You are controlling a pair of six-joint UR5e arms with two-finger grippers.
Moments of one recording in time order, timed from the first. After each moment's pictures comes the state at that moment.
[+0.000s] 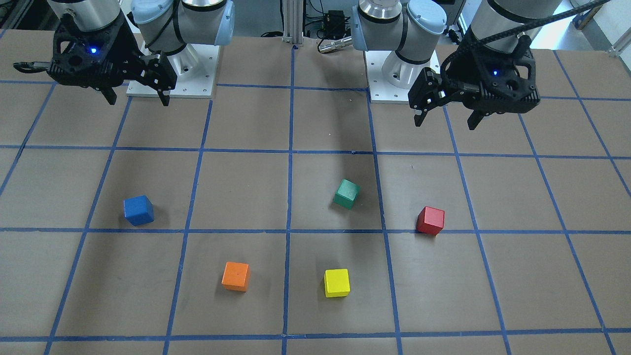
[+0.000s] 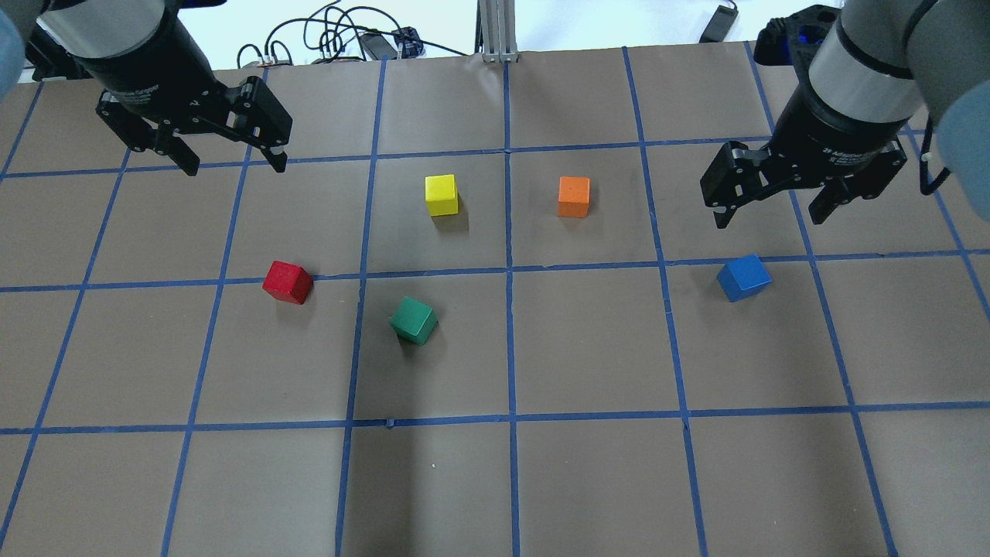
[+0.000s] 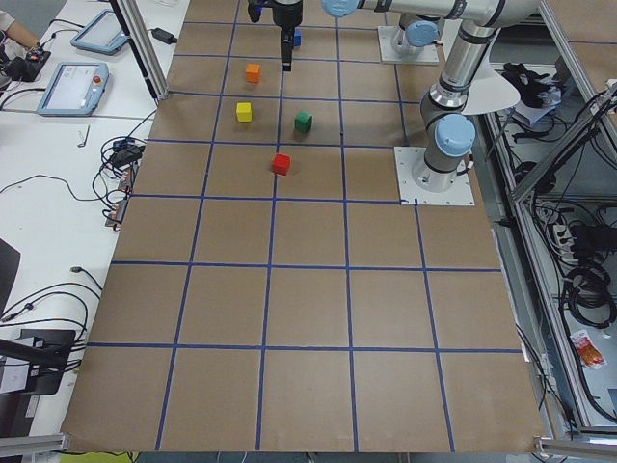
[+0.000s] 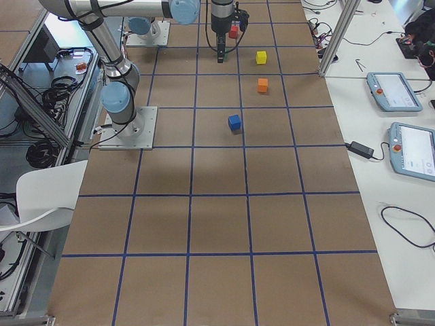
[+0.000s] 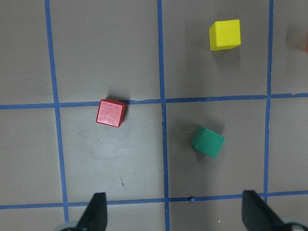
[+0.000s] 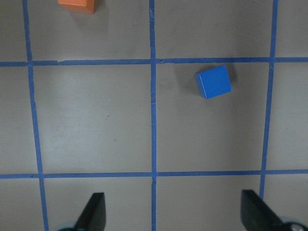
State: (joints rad) left arm -1.52 -1.59 -1.48 -1.64 1.56 0.08; right arm 1.53 -1.70 1.69 -1.55 -1.58 -0.04
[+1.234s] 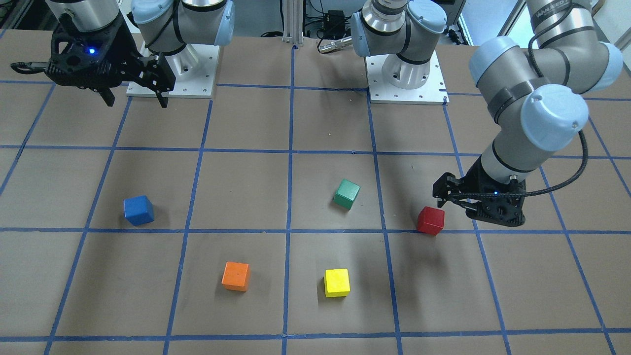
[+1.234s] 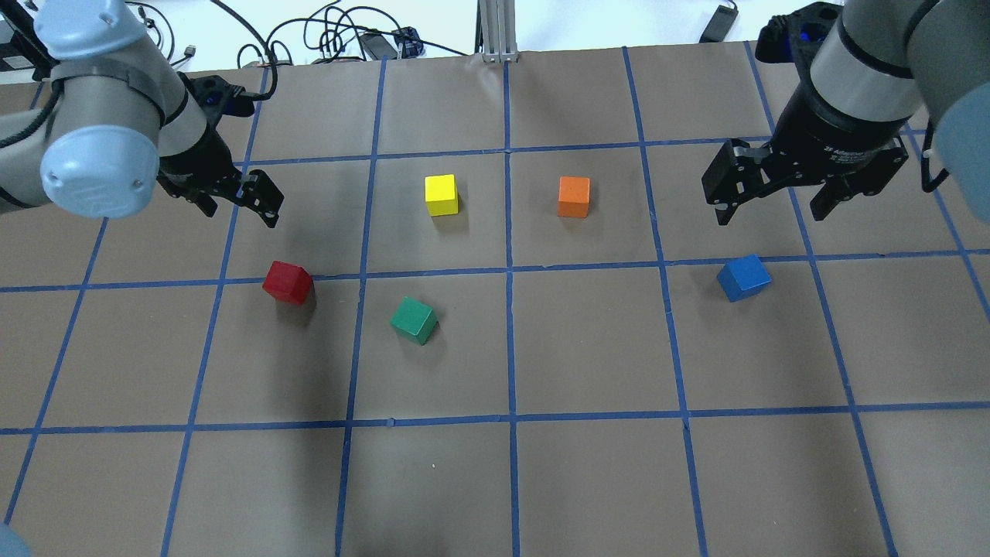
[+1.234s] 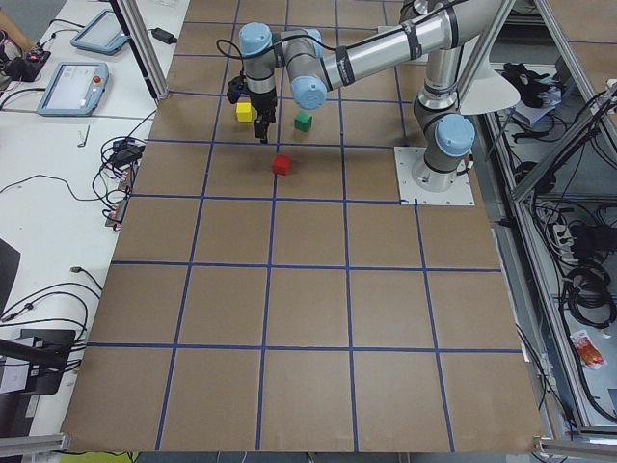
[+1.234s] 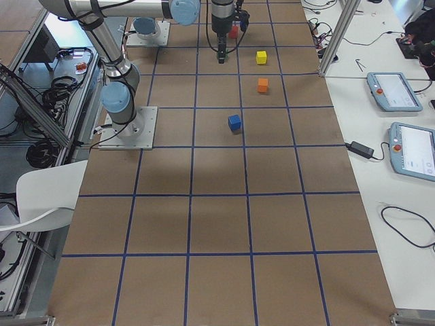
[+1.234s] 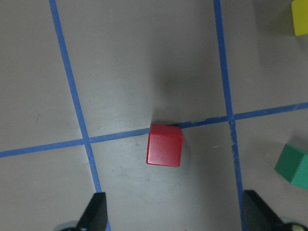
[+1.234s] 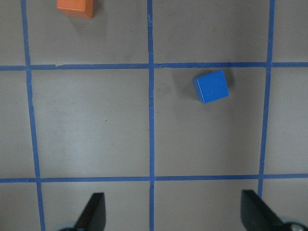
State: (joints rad) left arm -1.38 -1.81 -1.77 -1.15 1.61 0.44; right arm 1.53 -1.70 1.69 -1.57 -1.58 -0.04
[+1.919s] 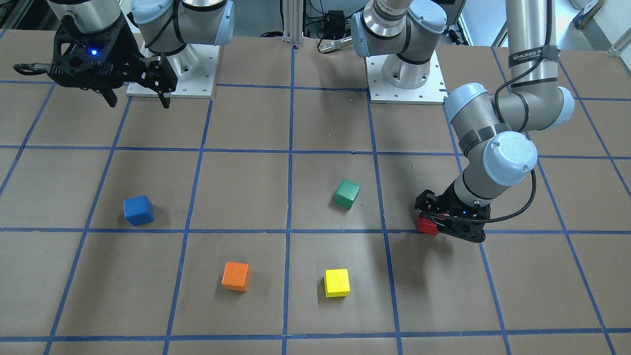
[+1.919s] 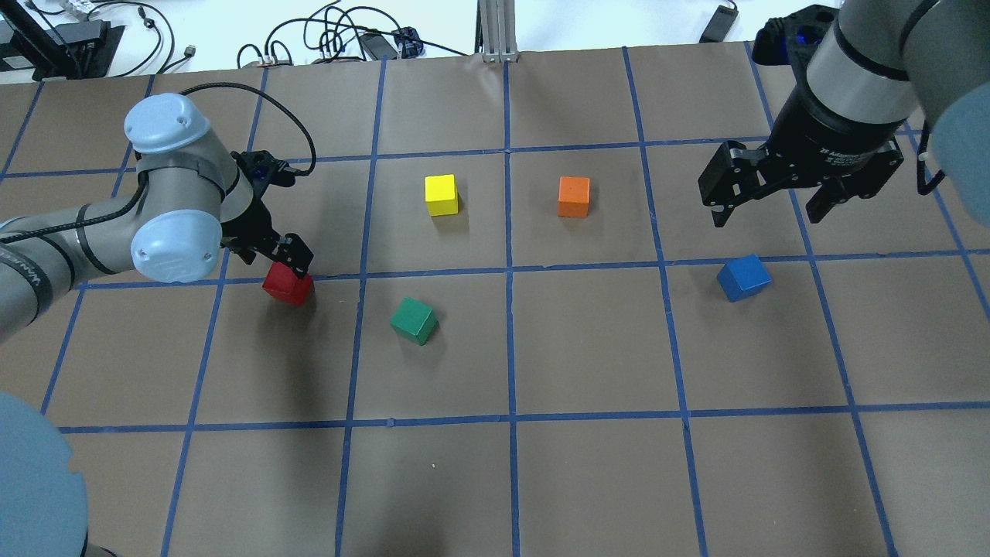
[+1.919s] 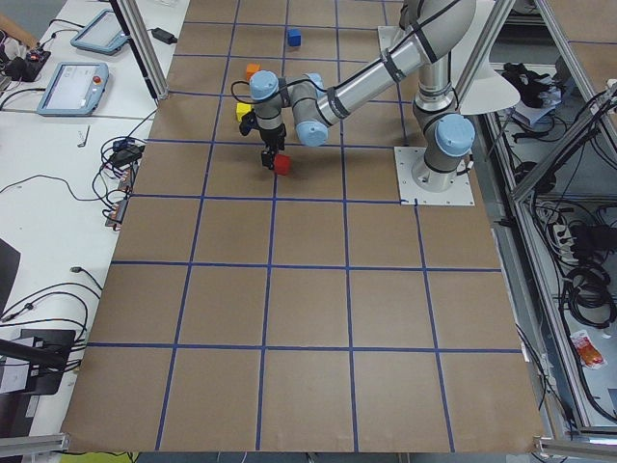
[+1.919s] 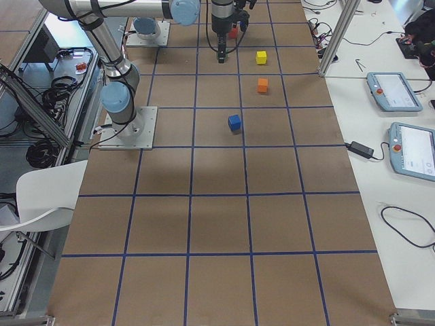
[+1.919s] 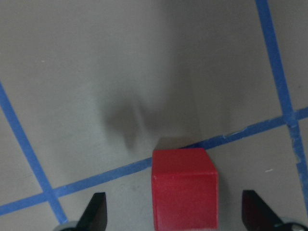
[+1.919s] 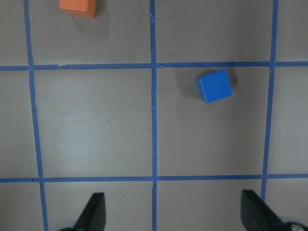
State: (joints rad) left arm -1.37 -1.92 -1.93 -0.90 1.60 0.52; right arm 1.53 -1.70 1.69 -1.56 -1.58 -0.04
